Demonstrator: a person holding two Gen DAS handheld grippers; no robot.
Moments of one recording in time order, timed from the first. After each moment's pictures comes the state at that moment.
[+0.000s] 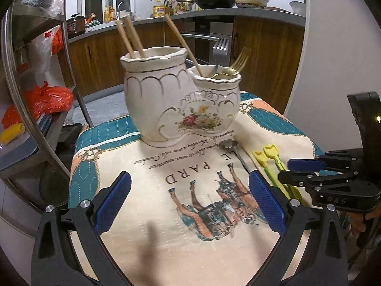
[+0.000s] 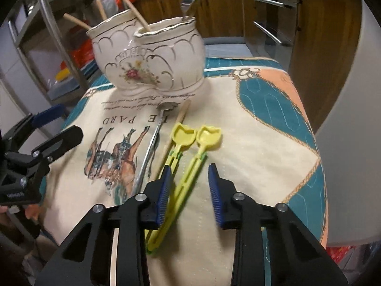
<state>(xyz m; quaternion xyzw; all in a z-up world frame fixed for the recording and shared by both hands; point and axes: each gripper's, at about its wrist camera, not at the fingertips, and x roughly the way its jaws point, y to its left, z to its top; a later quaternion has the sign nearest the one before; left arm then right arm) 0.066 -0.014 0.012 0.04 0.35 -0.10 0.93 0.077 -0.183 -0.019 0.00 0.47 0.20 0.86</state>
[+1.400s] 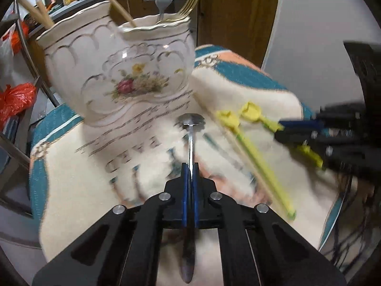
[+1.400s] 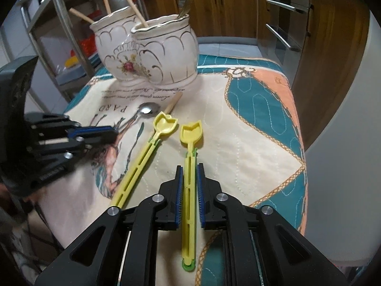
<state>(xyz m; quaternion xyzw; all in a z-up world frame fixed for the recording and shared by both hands) 0.096 -0.059 -0.023 0.10 0.46 -0.17 0.87 0.081 -0.212 -0.021 -0.04 0.46 0.24 0.85</state>
